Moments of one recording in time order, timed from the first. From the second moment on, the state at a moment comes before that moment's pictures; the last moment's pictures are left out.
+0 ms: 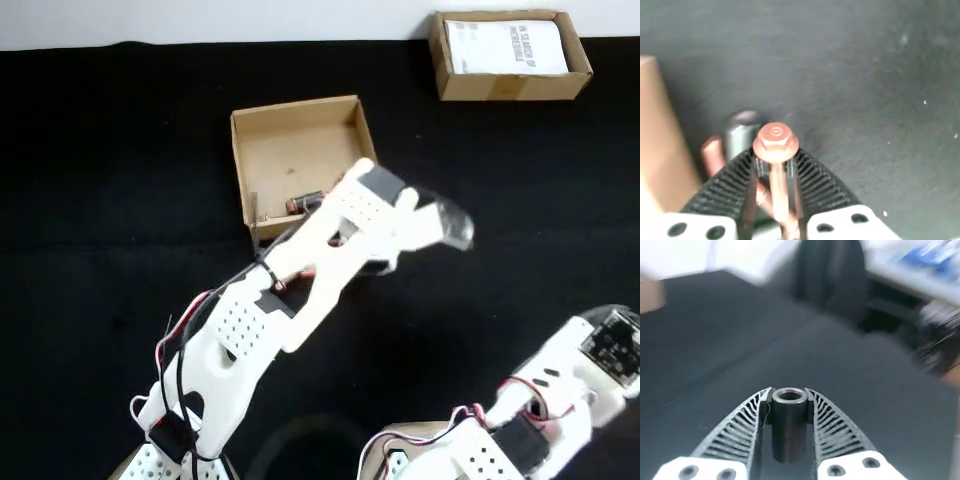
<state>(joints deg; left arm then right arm) 33.6 52.0 -53.1 98.2 -39.5 44.3 -104.1 95.1 31.8 9.6</state>
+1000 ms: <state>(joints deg) 27.5 -24.7 -14.5 92.4 1.6 -11.3 -104.1 91.7 50.2 -0.6</state>
